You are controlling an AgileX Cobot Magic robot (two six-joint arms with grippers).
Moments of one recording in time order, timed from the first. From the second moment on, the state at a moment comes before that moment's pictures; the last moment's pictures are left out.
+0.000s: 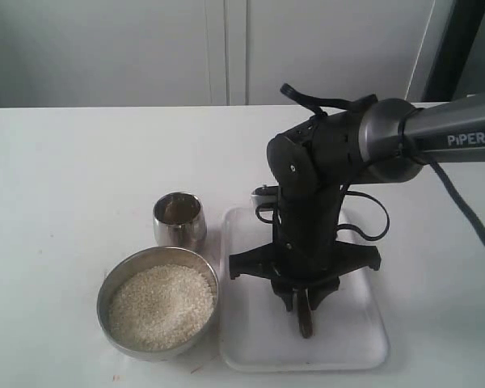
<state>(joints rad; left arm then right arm) -0.10 0.00 -0.02 0.00 0.38 0.24 0.52 1.93 -1.21 -0.03 0.94 0.60</state>
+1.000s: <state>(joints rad) -0.10 0.00 -0.02 0.00 0.38 0.24 0.54 1.63 -1.21 -0.06 1.18 0.55</state>
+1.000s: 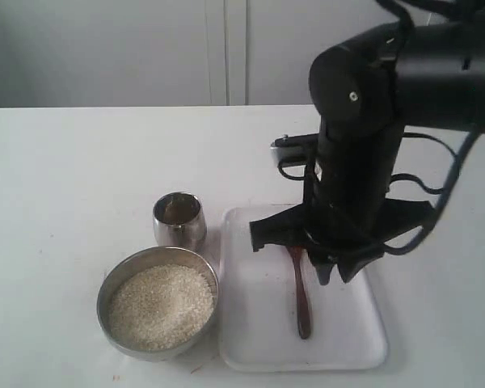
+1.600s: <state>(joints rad) -0.10 0.00 -0.02 0.00 0.38 0.24 0.87 1.11 -1.06 -0.07 1.22 0.68</state>
